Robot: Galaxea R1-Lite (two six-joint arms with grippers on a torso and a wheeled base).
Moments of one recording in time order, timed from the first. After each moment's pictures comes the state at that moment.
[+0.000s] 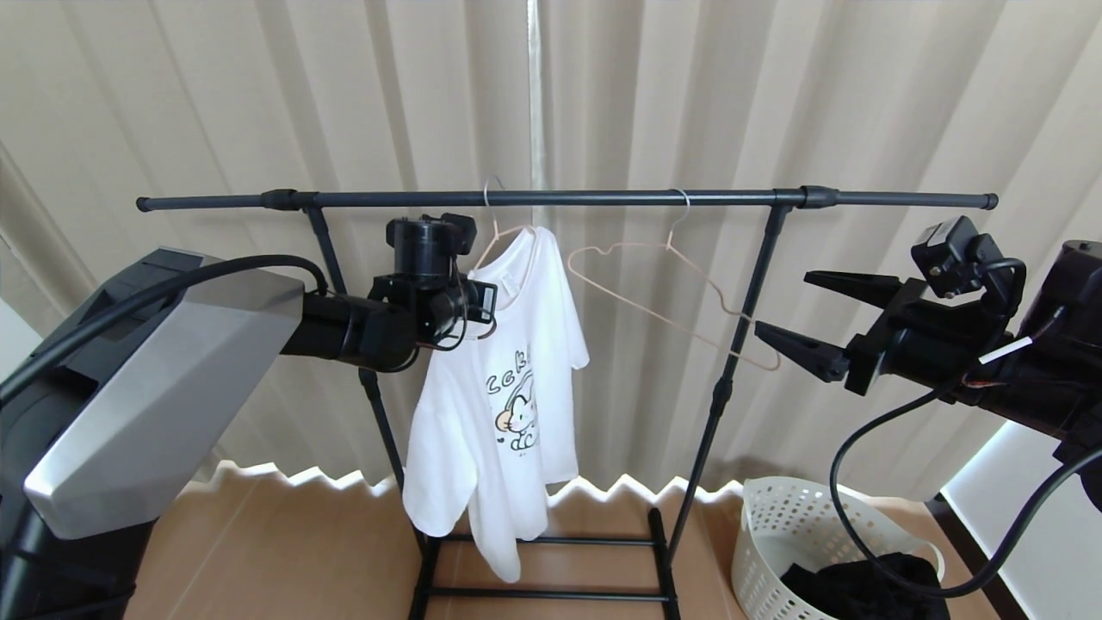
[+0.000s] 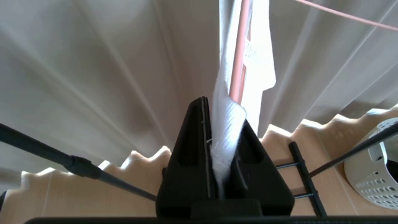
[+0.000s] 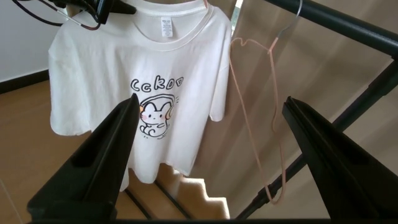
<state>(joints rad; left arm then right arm) -0.36 2.33 -1.68 -0.37 0.20 0.09 0.11 1.67 -0.66 -0.94 0.57 -0.22</state>
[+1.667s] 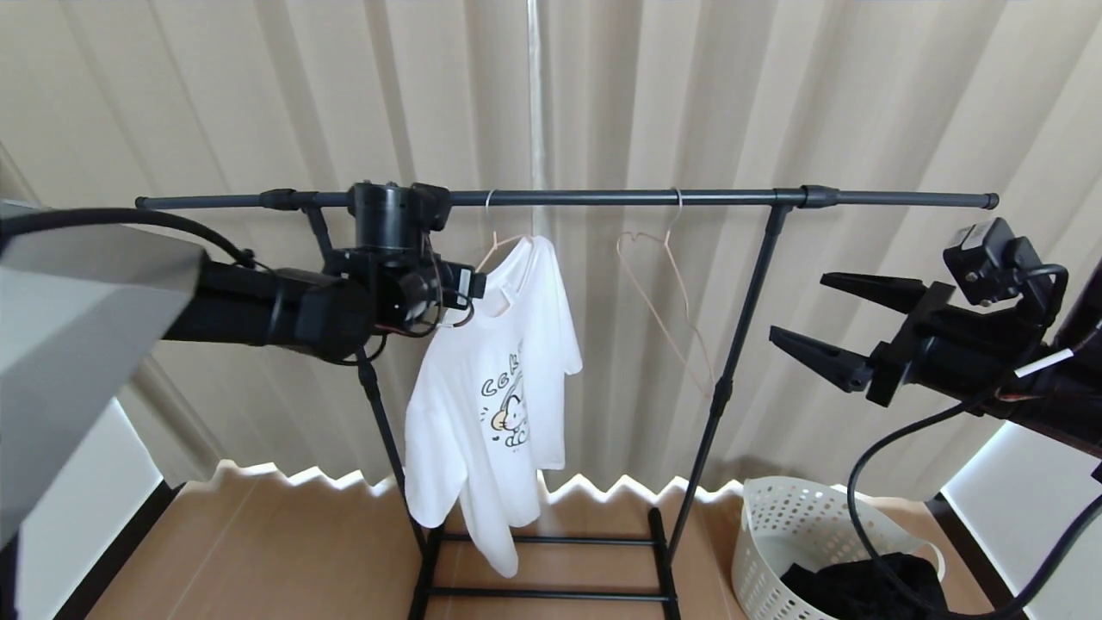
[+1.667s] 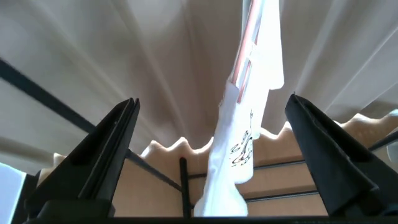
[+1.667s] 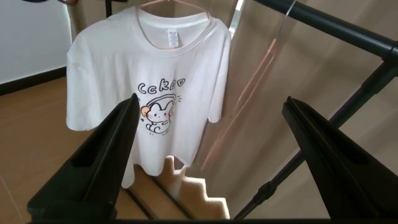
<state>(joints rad) -0.38 2.10 -1.50 -0.31 0.30 0.10 0.11 1.59 -0.59 -0.94 0.57 -0.21</state>
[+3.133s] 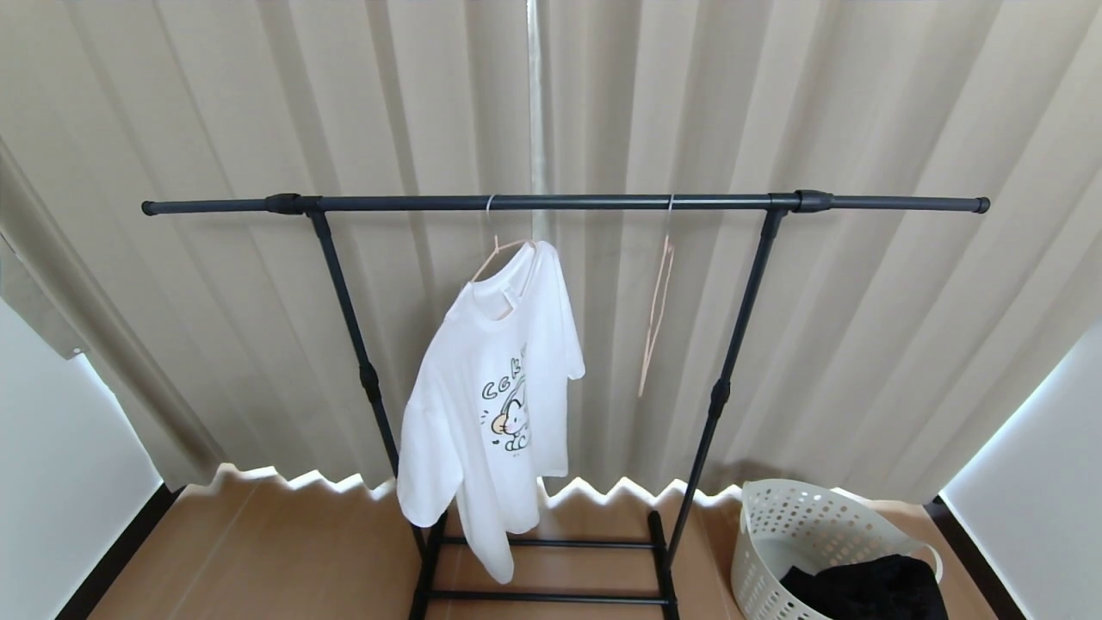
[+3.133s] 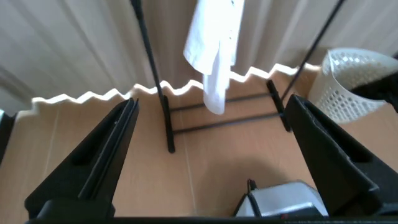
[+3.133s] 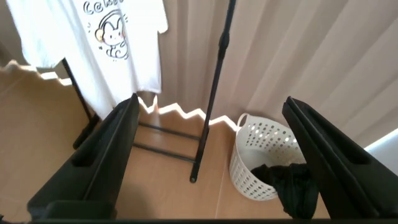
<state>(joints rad) -0.28 0.30 0.00 -0.02 0.13 0.02 0.02 0.08 -0.05 0.12 0.14 -0.07</state>
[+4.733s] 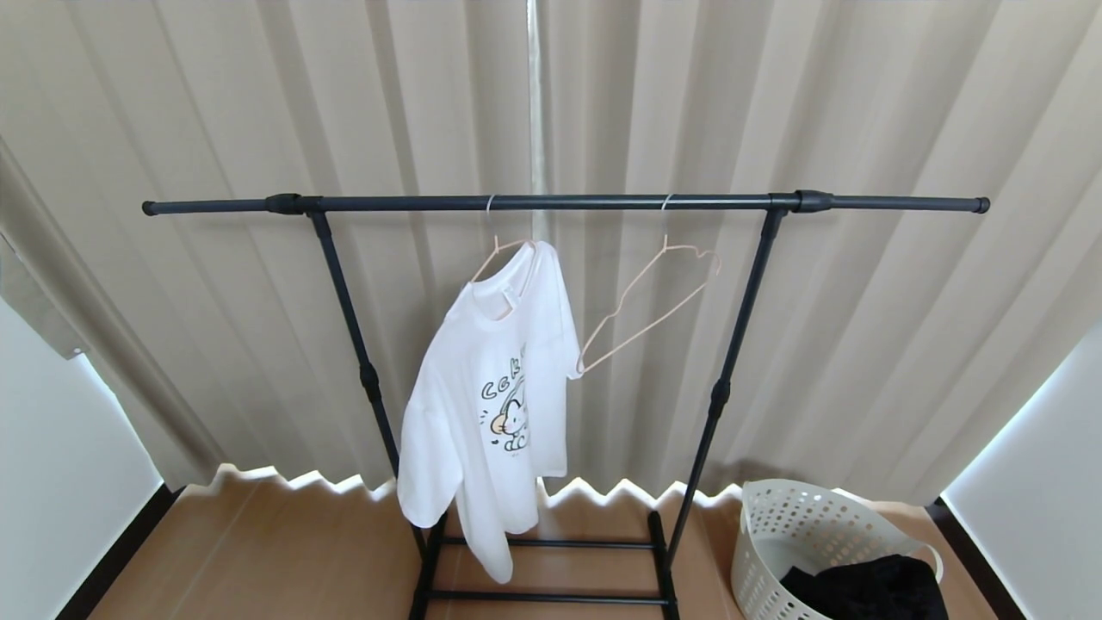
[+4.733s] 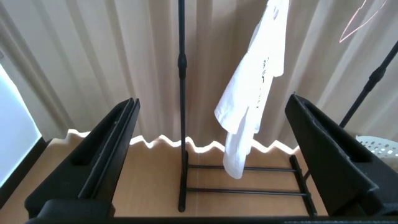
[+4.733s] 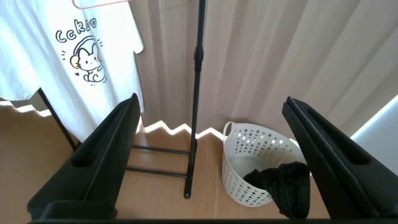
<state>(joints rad) 0.00 0.01 0.00 -0.02 0.02 0.00 0.00 0.00 -0.05 0.12 0.05 -0.01</state>
